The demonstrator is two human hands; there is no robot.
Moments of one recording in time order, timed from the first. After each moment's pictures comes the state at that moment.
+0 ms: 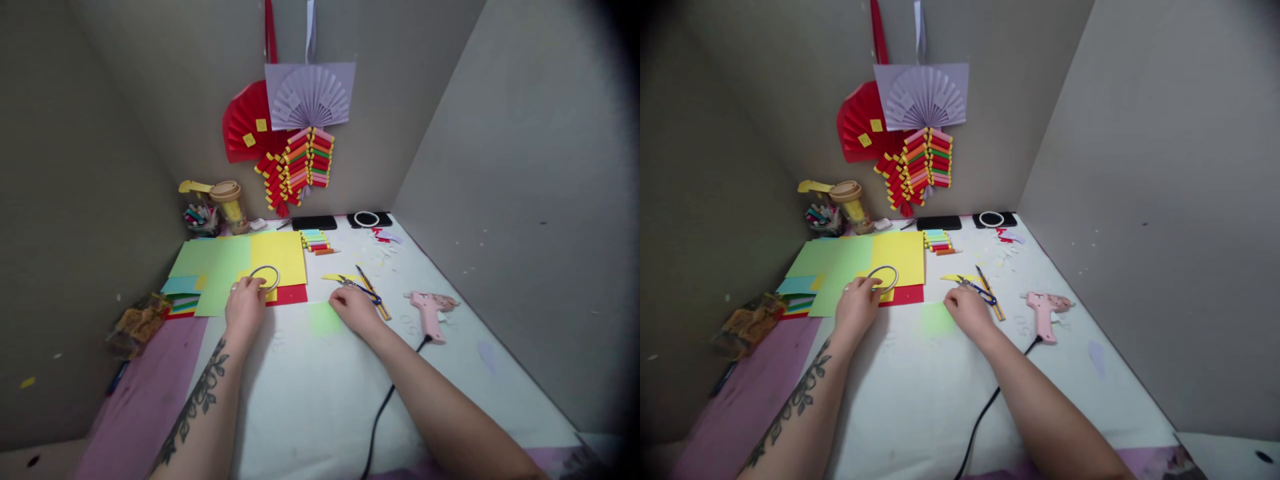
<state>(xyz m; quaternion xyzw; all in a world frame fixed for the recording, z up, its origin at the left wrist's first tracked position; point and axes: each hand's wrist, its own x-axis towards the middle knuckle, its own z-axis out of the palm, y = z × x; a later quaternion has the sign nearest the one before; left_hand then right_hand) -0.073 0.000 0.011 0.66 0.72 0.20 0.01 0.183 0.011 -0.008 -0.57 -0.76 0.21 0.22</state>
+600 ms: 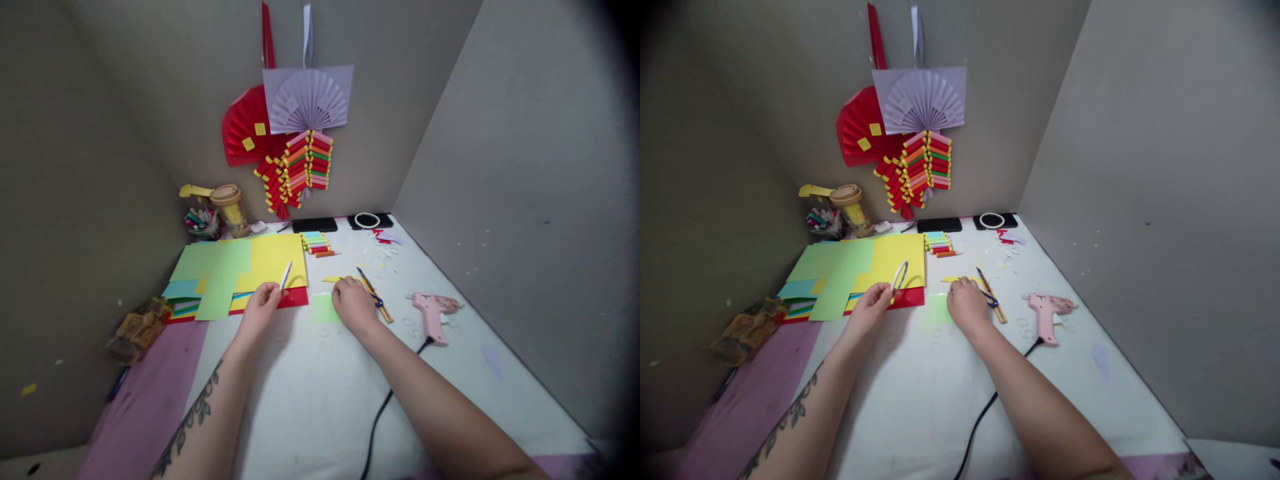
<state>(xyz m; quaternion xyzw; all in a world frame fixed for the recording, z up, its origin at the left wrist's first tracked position) -0.045 -0.005 0.014 0.52 0.61 0.45 0.40 0.169 0.022 -0.010 -0.63 -0.75 0.05 0.20</state>
